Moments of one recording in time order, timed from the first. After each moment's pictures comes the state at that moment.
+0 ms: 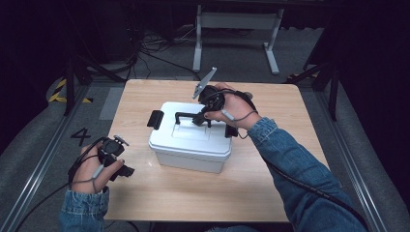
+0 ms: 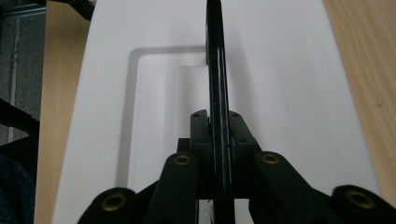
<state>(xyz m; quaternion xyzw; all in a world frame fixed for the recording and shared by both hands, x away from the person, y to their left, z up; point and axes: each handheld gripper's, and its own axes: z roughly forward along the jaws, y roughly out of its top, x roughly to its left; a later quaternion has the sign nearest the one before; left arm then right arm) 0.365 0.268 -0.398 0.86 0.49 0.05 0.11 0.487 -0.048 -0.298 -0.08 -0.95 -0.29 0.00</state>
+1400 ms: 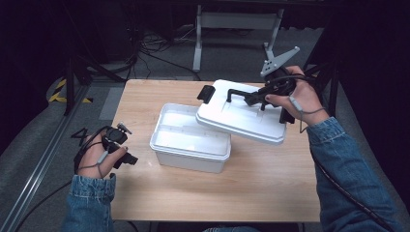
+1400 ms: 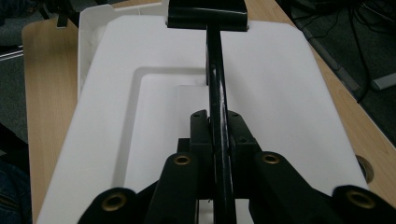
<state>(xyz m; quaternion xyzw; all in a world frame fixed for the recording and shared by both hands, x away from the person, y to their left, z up) 0.394 0.267 -0.394 0.86 0.50 0.04 0.12 0.472 -0.200 -0.233 -0.17 -0.92 -0.36 -0.08</state>
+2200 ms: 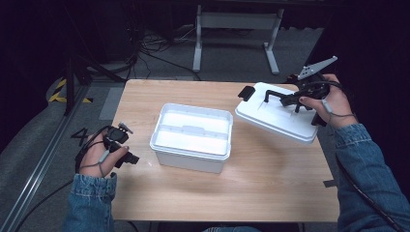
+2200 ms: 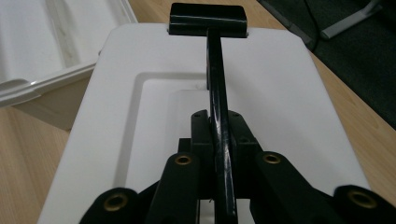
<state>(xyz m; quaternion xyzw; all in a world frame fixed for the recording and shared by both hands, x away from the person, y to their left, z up) 0.398 0.265 -0.396 0.86 0.50 0.04 0.12 0.493 -0.308 -0.271 -0.27 -0.90 -0.33 -0.11</state>
